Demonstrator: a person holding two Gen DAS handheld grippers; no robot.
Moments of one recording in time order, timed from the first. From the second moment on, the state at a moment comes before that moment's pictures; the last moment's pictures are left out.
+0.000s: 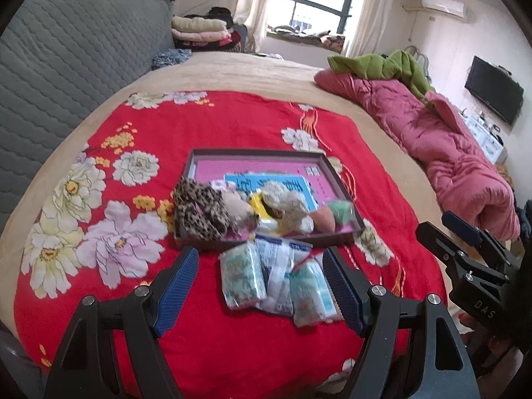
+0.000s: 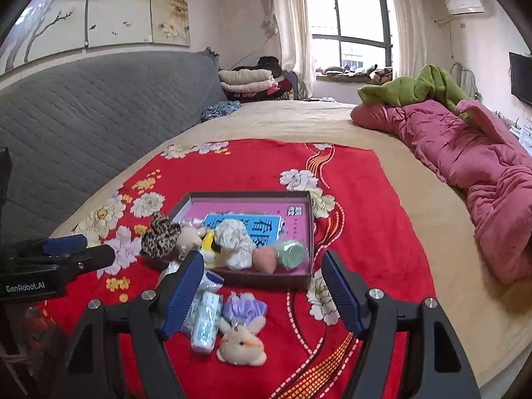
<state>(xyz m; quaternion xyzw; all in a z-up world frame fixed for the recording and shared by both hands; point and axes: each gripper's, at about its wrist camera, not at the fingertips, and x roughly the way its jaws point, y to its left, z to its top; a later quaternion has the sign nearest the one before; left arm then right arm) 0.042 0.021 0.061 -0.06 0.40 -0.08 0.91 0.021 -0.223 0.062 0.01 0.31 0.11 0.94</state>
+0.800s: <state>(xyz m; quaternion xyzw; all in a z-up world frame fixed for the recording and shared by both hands) 0.035 0.032 0.022 -0.07 0.45 -0.08 0.89 0.008 -0.195 0.026 0.00 0.36 0.16 0.92</state>
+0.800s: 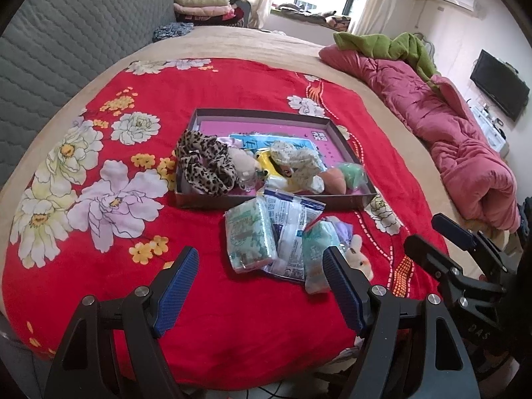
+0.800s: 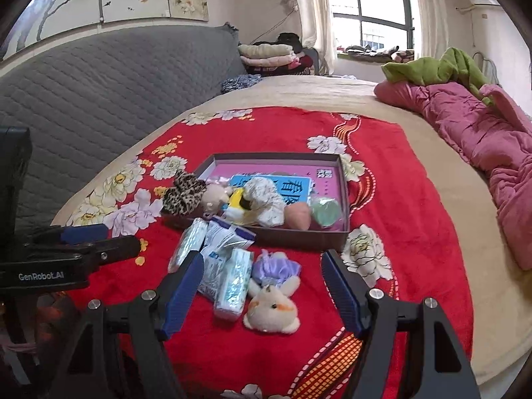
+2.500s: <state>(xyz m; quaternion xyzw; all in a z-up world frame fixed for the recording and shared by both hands) 0.096 0.037 -0.060 -0.12 0.51 -0.06 0.85 0.039 -0.144 -0.049 -0.02 0.42 0.20 0.88</state>
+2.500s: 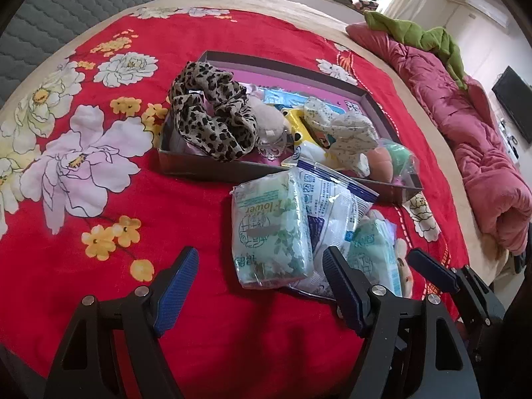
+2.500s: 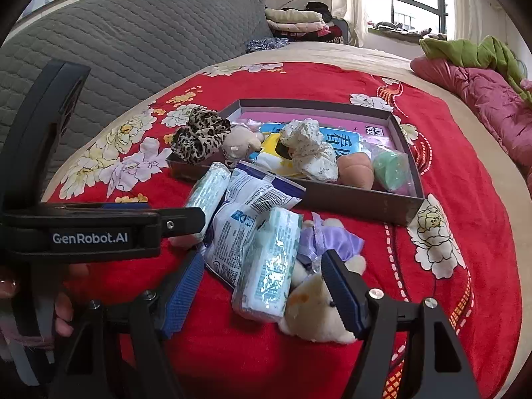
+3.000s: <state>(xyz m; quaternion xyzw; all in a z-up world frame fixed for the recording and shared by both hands) 0.114 0.043 -0.081 -0.14 0.52 -0.06 0.84 0.043 -0.129 -0.060 -0.05 0.42 0.21 0.88</state>
